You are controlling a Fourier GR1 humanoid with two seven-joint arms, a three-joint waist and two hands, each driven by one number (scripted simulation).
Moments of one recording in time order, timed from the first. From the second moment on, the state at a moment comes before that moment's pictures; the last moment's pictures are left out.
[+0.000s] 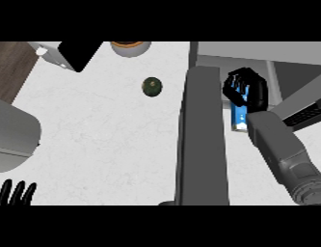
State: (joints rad) left arm 0.63 0.08 0.03 -1.92 0.33 -0.44 -0.47; right arm -0.90 -0.19 -0.10 -0.16 0.00 -0.62 -0.79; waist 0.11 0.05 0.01
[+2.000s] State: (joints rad) left arm 0.48 0.11 0.05 -1.83 0.30 -0.44 -0.45; right arm -0.98 -0.22 0.01 -0.02 0.22 -0.98 -0.58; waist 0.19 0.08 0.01
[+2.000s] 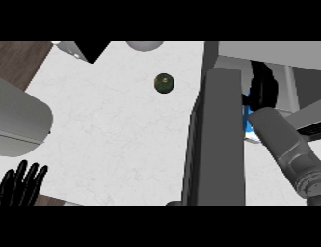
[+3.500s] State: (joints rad) left arm 0.54 0.11 0.07 -1.87 0.31 -0.45 -0.46; right arm -0.79 -0.08 -0.21 -0.15 -0.01 -0.39 -0.93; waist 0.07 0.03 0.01
